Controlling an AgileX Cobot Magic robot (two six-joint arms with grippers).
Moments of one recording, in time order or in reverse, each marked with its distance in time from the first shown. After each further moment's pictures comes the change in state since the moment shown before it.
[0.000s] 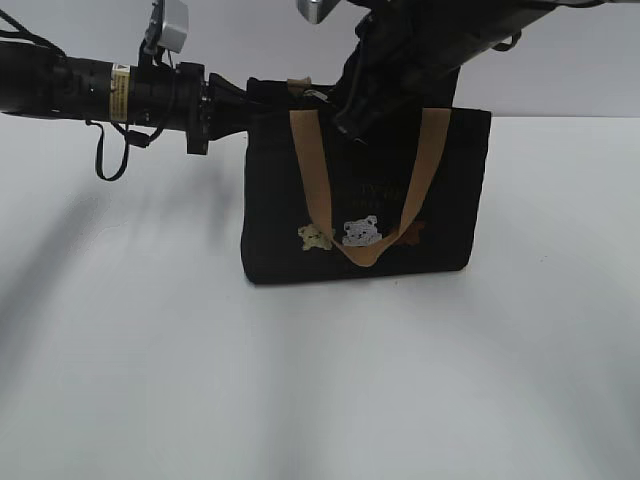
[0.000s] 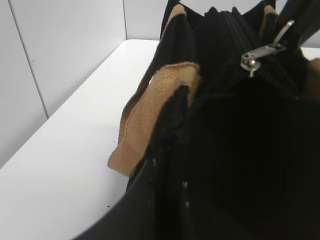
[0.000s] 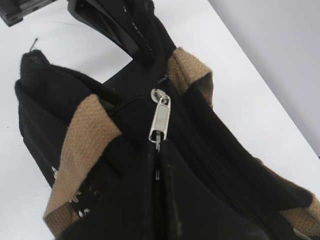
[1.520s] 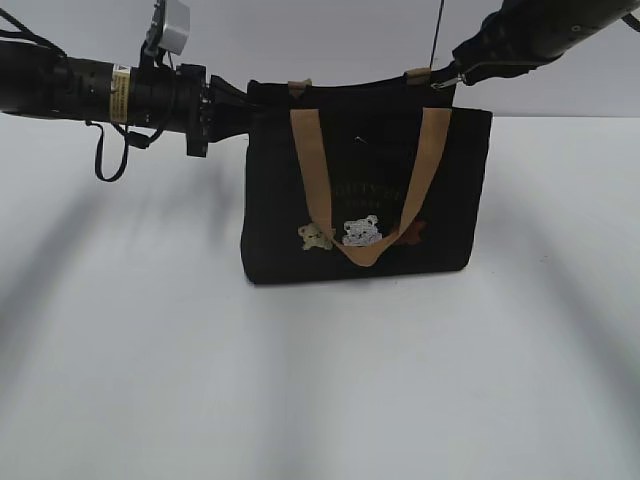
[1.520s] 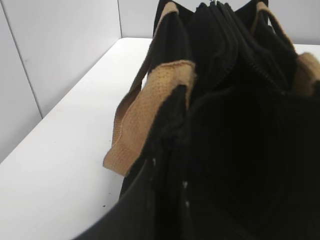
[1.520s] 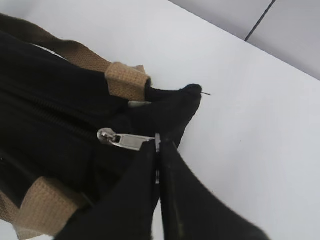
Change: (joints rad) left arm -0.002 0.000 0.000 0.016 -0.007 -0.003; right arm -0.274 -0.060 0.000 -0.032 0.117 0.316
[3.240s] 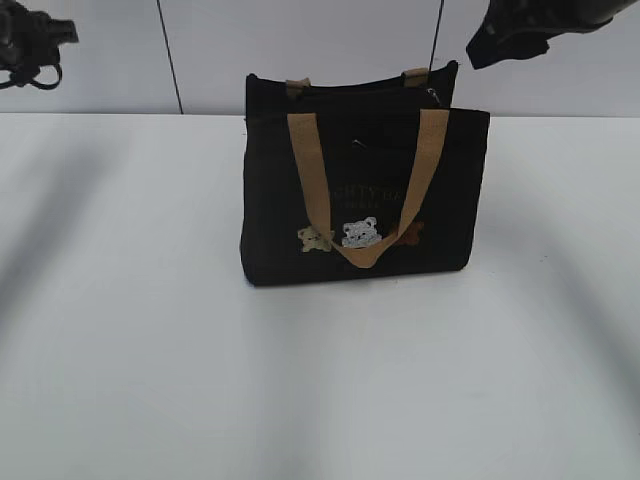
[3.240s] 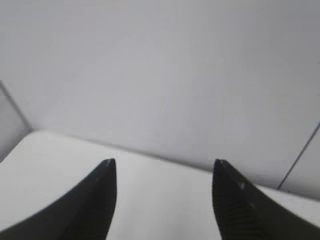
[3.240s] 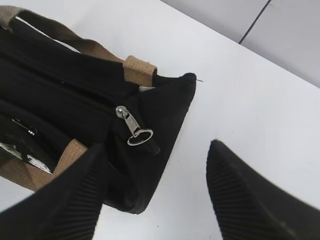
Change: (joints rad) left arm 0.026 -0.304 0.141 -0.316 1.571 -0.500; right arm 0.000 -0.122 0.000 -0.007 0.116 0.000
